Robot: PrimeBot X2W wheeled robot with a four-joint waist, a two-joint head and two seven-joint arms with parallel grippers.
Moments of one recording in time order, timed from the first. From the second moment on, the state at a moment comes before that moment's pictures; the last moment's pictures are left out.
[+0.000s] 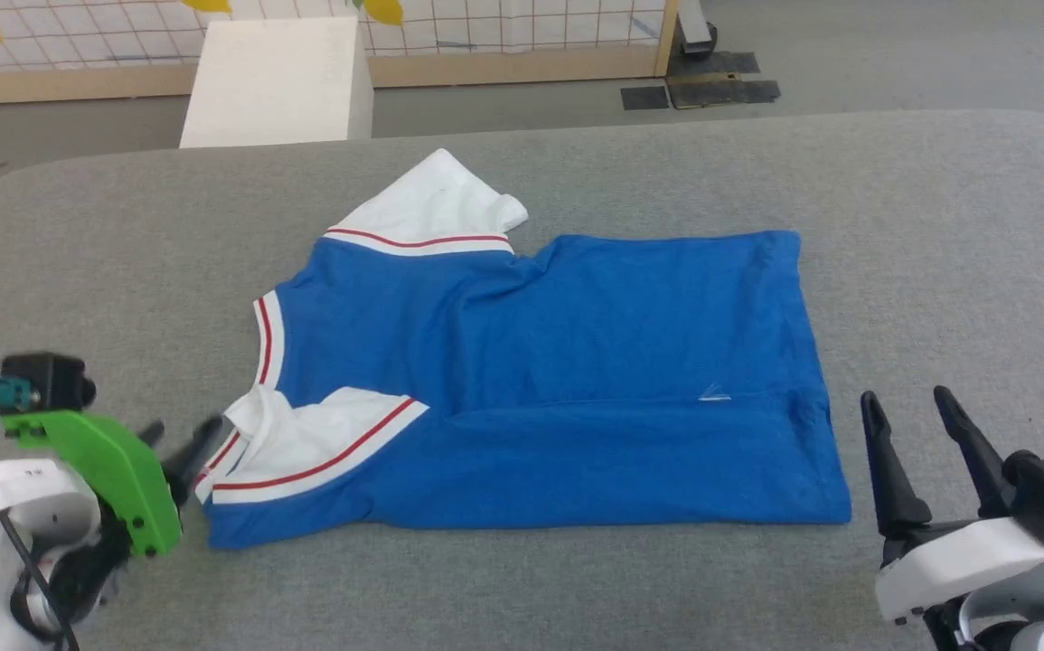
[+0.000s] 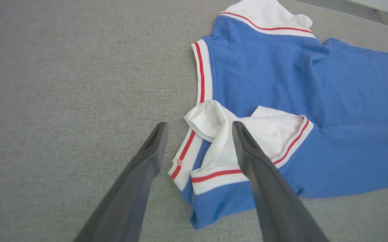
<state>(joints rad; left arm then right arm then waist) -0.28 0.67 -0.37 0.22 -0.96 -0.01 0.35 0.05 -0.10 -0.06 -0.06 0.18 0.13 -0.01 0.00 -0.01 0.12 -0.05</state>
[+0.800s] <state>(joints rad) -0.26 0.66 -0.45 0.34 -1.04 0.03 0.57 0.07 -0.10 -0.02 -0.14 0.23 0.13 0.07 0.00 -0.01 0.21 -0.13</state>
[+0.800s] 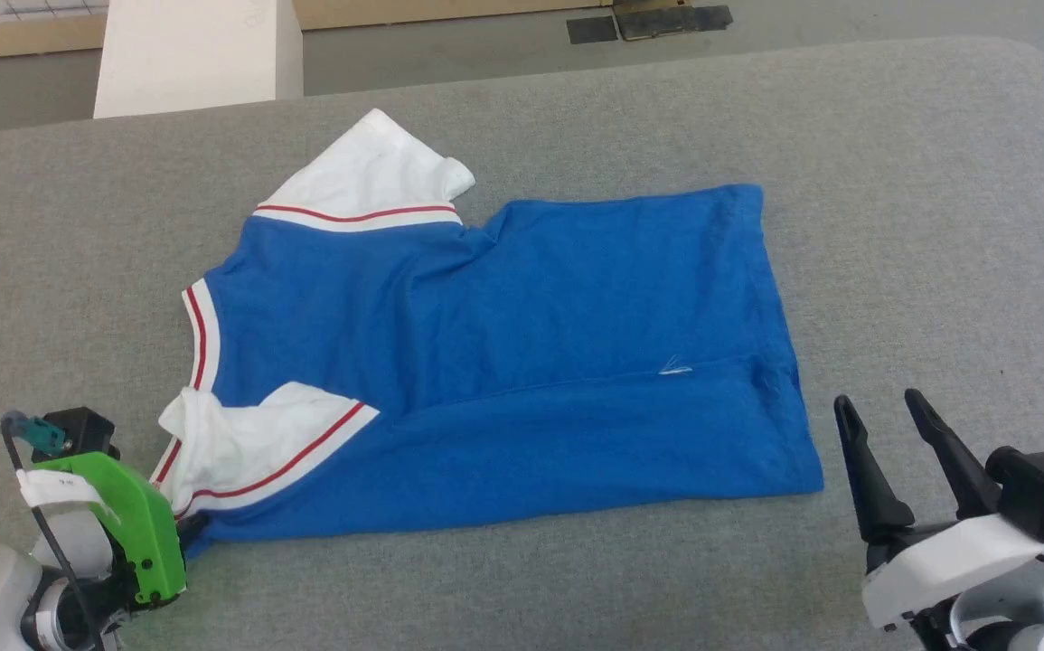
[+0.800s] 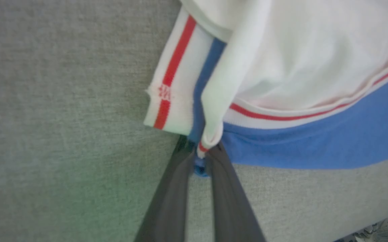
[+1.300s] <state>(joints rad) -0.27 0.61 -0.44 0.20 -0.98 0.04 0.43 -0.03 -0.27 0.06 0.10 0.49 0.13 0.47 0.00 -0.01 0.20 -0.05</state>
